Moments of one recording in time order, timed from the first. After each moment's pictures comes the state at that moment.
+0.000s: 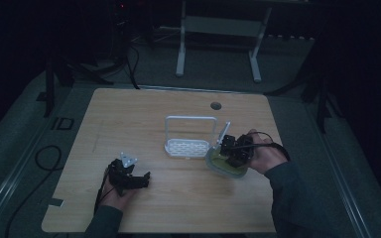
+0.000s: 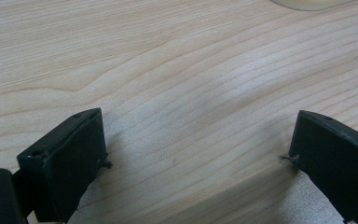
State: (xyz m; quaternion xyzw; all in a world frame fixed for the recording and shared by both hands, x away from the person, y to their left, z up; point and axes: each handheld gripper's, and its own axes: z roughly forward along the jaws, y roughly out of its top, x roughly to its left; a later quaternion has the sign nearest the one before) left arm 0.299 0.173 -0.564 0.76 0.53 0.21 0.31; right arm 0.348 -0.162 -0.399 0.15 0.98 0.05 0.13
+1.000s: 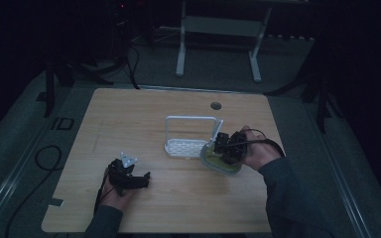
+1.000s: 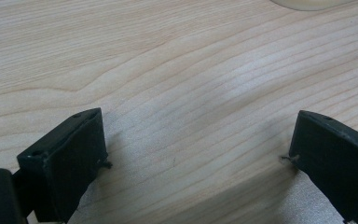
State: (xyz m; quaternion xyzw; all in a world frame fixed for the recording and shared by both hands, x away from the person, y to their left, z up) left arm 0.299 0.173 -0.564 0.76 0.53 0.21 0.31; right arm 0.353 -0.146 -0.396 0.12 0.98 0.06 0.14
